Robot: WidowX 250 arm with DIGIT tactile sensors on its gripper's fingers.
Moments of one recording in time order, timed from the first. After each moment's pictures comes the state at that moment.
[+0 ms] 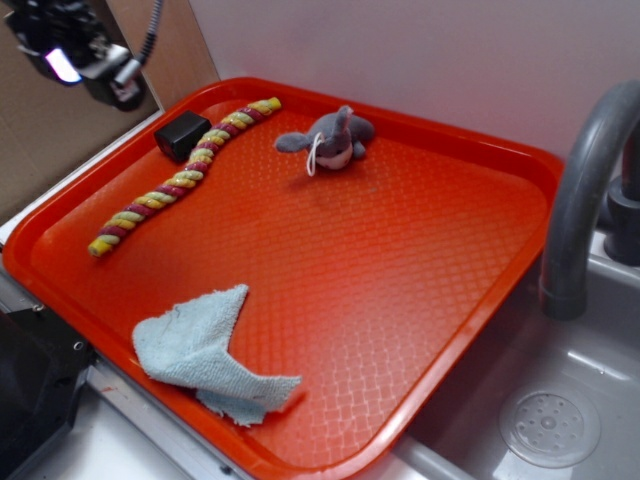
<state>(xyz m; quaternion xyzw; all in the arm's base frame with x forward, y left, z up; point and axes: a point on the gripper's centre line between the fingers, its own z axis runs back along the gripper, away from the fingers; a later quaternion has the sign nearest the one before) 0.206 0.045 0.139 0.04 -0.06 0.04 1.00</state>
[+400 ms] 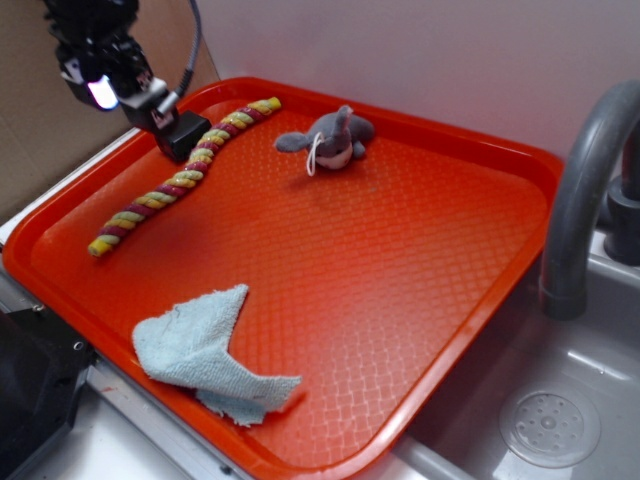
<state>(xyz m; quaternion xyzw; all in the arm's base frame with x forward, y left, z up) 0.223 0.067 0.098 0.04 -0.03 0.05 1.00</state>
